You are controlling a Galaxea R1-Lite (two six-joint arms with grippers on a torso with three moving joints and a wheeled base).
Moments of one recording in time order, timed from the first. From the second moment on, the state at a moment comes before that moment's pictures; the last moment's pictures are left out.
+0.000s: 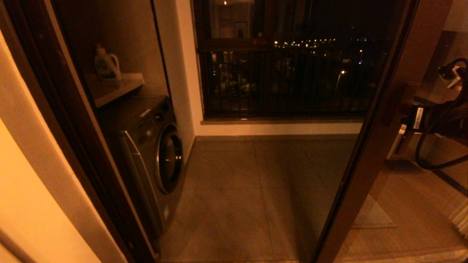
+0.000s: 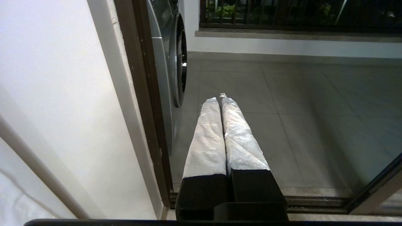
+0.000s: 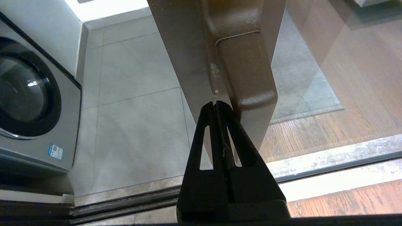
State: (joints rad) left arm 0.00 0.00 0.00 0.01 0.00 -0.01; right arm -0.17 1.54 -1.11 -0.06 0.02 0.11
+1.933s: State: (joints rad) left arm 0.00 0.00 0.00 0.01 0.00 -0.01; right arm -0.15 1.13 -0.98 0.04 0.08 0.05
